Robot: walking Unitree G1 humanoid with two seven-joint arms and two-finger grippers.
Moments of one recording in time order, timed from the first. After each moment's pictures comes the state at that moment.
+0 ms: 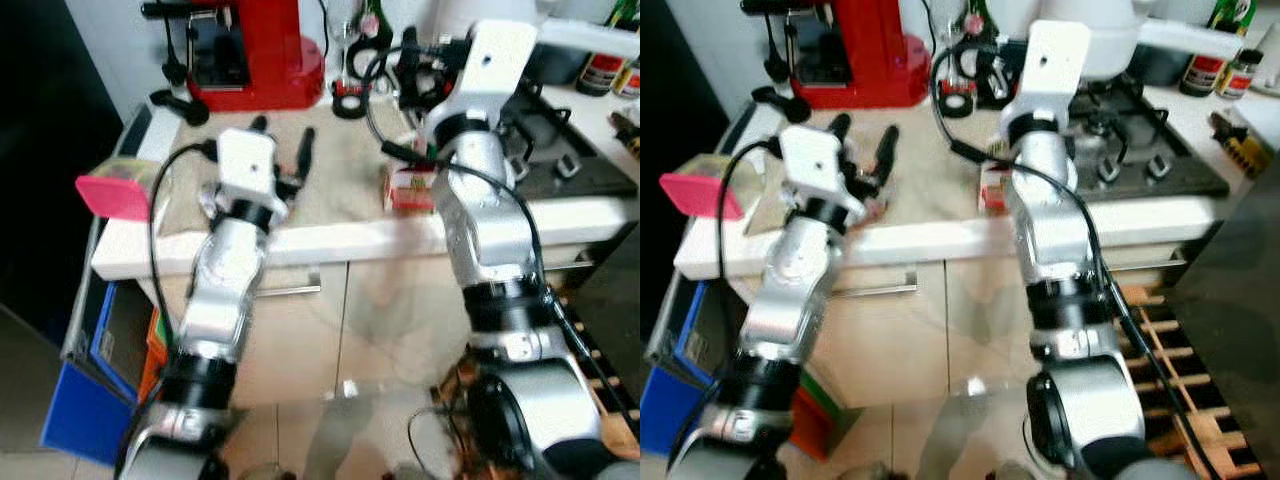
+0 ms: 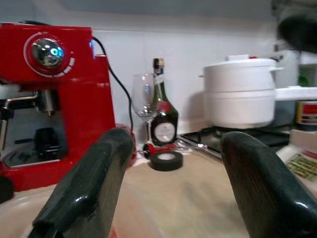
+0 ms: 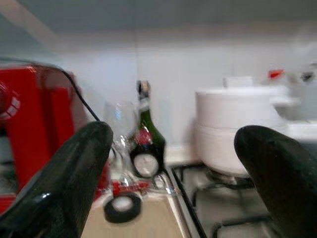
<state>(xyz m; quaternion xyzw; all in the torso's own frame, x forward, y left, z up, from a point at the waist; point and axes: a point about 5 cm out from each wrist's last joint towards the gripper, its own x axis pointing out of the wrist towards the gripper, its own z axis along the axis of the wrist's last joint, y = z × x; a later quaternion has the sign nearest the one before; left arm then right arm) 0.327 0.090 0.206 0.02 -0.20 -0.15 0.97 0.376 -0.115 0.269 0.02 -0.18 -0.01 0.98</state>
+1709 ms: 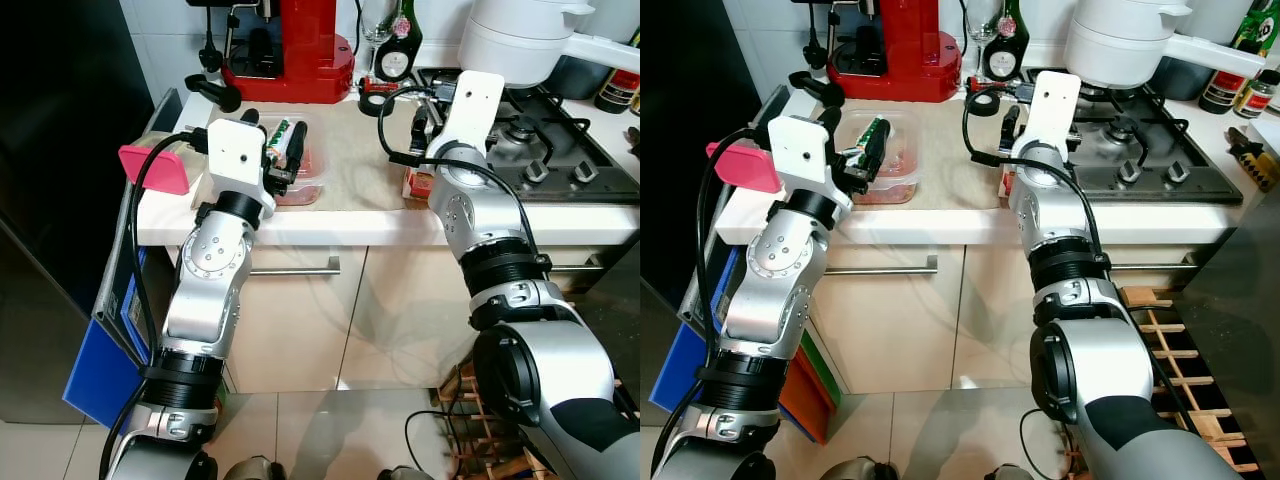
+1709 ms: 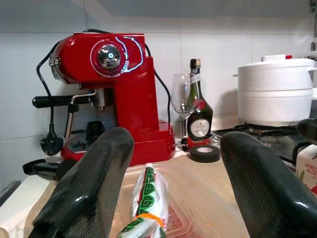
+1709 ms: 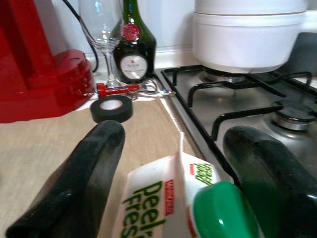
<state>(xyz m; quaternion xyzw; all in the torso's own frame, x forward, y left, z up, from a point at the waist) 0.329 0.112 0.215 0.04 -0.19 -0.12 0.97 0.408 -0.124 0.221 0.03 0.01 -0.07 1.00</state>
